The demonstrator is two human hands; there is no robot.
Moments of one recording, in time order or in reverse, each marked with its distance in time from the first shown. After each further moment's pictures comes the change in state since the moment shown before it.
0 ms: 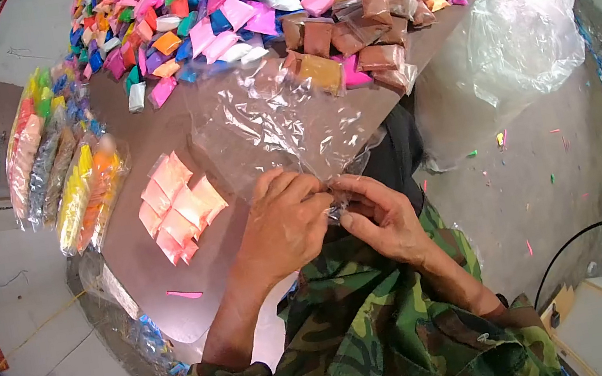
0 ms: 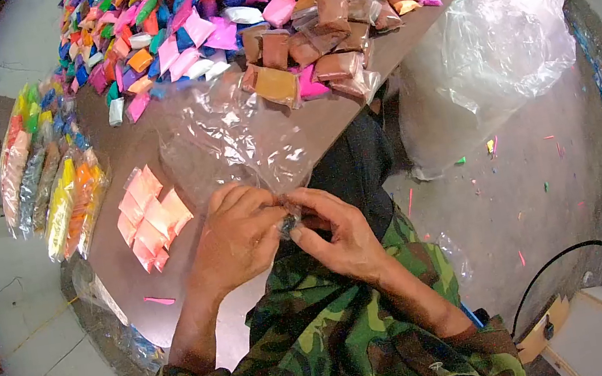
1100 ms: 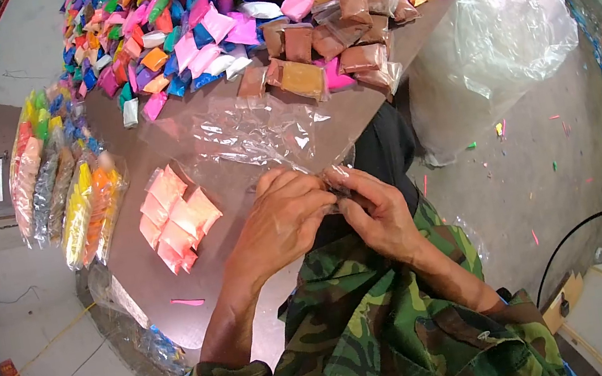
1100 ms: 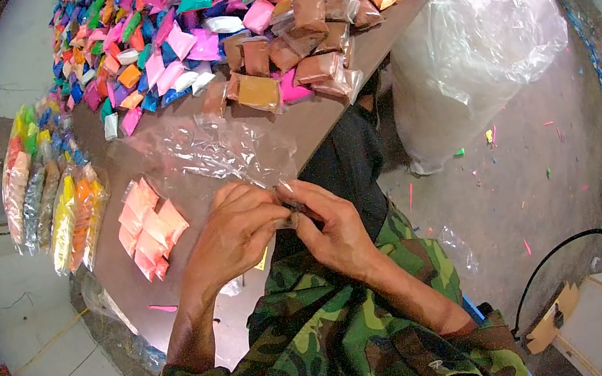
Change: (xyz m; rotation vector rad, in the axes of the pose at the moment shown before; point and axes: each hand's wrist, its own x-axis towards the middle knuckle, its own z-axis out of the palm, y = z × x) left_hand 0.020 -0.004 0.002 -0.208 -0.038 0.056; right_hand 0.008 0.005 -0.004 -0.166 0.101 -0.123
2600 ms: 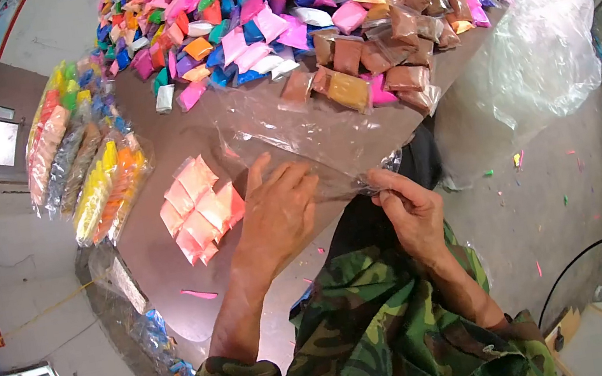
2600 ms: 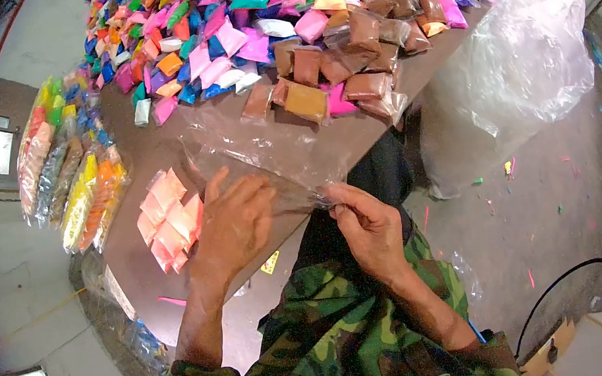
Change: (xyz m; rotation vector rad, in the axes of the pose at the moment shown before) left_hand -0.020 -0.023 -0.017 0.457 0.081 -0.147; right_hand 0.011 0.004 -0.002 0.041 0.168 0.059
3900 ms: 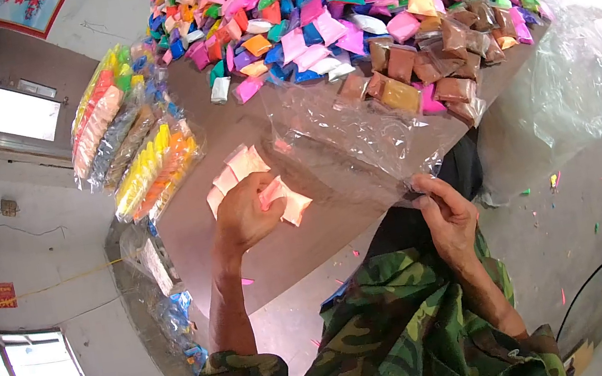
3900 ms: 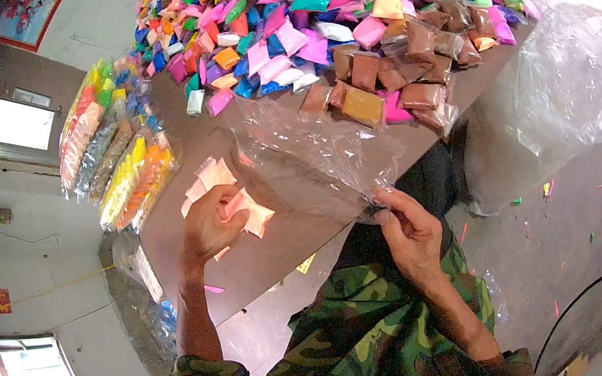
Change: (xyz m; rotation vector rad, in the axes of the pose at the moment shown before) left_hand -0.066 -0.086 -0.036 -0.268 -0.032 -0.637; right_hand -0.001 0.014 -0.003 -0.001 -0.013 -0.071
